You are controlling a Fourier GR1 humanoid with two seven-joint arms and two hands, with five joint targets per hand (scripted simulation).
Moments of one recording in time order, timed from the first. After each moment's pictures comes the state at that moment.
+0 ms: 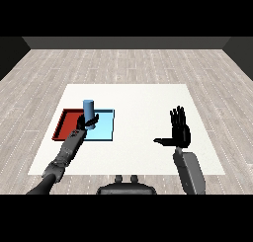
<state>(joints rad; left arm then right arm) -0.67 0.28 -0.13 -0.45 0.18 0.36 -0.24 -0.08 -0.20 0.09 -1.73 -0.41 -0.11 -0.26</state>
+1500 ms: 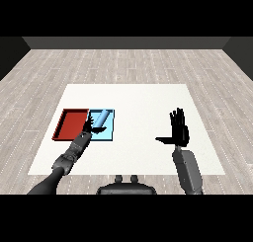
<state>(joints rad) -0.81 0.18 -0.13 -0.08 0.06 0.50 -0.12 -0.10 -0.16 0.02 -1.58 -0.45 -0.02 -0.30</state>
